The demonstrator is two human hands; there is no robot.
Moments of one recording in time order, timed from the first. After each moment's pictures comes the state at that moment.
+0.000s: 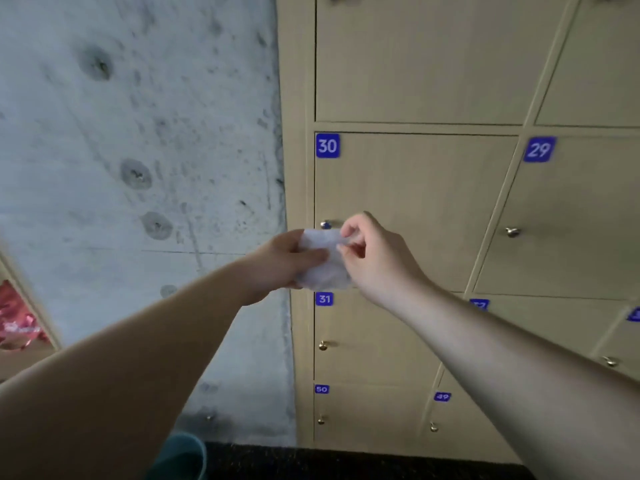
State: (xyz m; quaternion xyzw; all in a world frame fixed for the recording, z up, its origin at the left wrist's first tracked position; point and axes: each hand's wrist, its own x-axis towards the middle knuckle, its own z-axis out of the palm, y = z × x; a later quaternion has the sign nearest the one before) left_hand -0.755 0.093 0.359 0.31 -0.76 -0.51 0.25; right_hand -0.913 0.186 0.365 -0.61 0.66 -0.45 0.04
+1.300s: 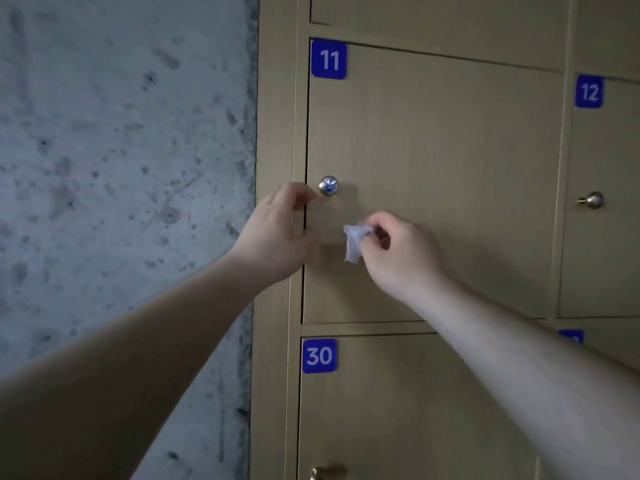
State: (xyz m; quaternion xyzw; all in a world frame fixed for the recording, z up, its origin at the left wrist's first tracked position) left_hand -0.851 -0.141 0.602 0.19 -0.82 -0.05 0.53; right_hand -1.000 -0.026 0.588 -0.54 0.63 -0.48 -0.28
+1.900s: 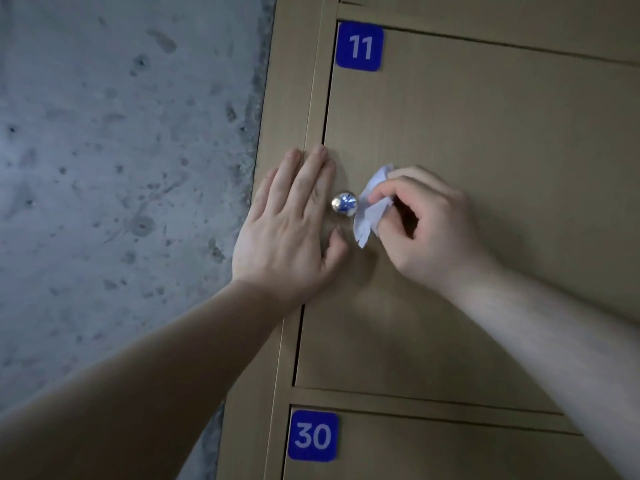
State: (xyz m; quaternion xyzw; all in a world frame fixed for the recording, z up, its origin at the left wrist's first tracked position) left_hand -0.900 -0.185 0.612 0.29 -0.71 0.32 0.55; right_hand -1.056 -0.091 0.650 -0.67 0.35 -0.46 -0.46
